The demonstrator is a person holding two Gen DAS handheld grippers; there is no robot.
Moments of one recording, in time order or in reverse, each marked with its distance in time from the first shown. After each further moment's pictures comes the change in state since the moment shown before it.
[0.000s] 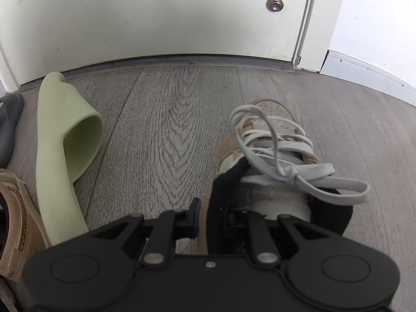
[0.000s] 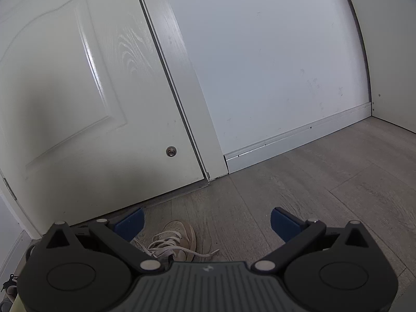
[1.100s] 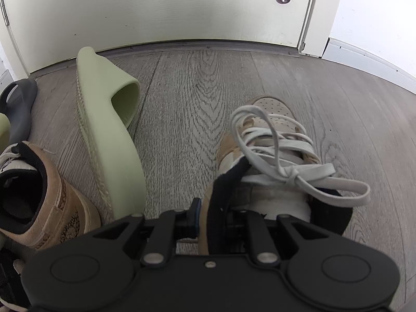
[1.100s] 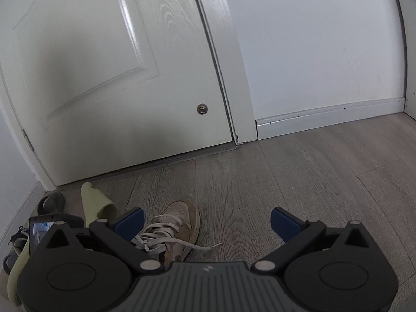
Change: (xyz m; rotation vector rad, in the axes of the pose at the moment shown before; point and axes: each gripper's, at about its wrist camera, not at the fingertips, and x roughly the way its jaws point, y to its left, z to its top) left arm -0.032 0.052 -0.031 0.040 0.042 -0.021; right arm 0.007 0.034 -0.011 -0.214 0.183 0.136
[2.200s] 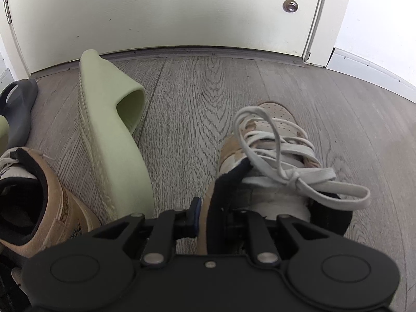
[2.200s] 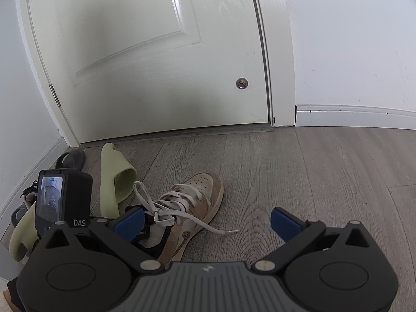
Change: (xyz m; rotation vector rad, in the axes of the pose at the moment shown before) left arm 0.003 0.004 -0.001 -0.007 -0.034 -0.003; right arm 0.031 -0.009 0.006 -0.077 0.125 0.122
